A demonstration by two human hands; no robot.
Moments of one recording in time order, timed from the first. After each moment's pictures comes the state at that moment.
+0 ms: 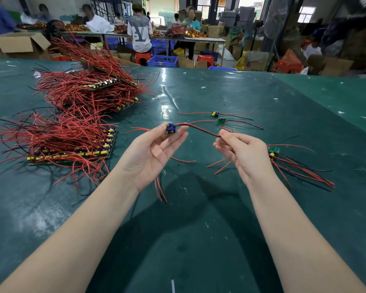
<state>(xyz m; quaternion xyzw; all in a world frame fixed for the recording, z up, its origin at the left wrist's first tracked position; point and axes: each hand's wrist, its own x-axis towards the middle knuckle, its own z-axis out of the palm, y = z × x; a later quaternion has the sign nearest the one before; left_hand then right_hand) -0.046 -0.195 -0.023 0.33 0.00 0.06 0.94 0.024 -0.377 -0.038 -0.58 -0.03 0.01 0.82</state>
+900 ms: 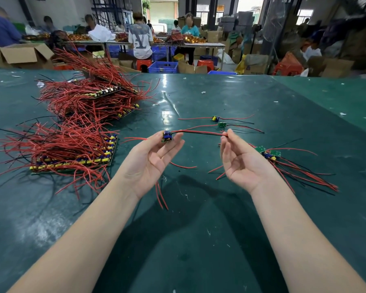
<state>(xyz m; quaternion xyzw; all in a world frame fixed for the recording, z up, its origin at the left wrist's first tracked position) -0.043 -0.191 -0.029 0.35 0.00 0.08 0.93 0.015 -0.379 -0.021 -0.31 0.08 0.24 0.92</state>
